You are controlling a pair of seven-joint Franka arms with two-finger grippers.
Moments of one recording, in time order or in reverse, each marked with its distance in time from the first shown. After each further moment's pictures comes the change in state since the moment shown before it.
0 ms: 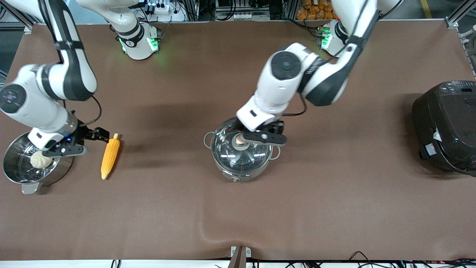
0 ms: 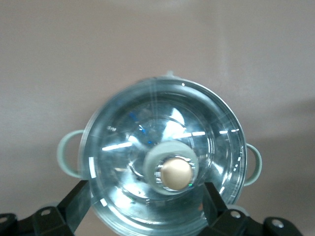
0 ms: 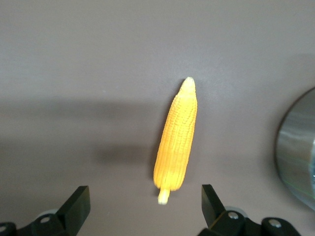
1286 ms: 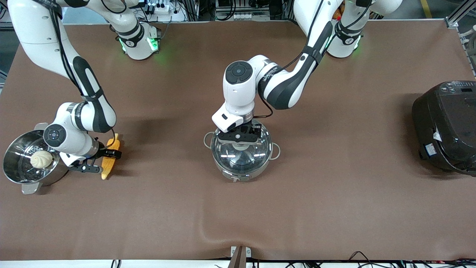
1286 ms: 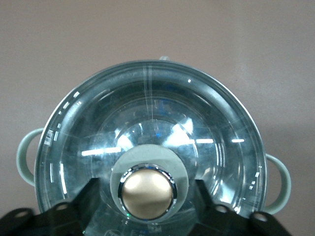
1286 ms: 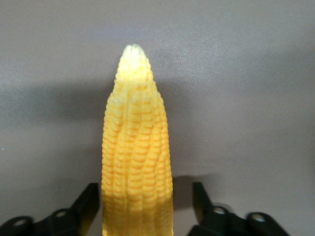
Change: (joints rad) left arm -0.221 0.124 0.213 0.052 -0.005 0.036 -0.090; right arm -0.052 0.323 -0.012 0.052 0.002 0.211 0.148
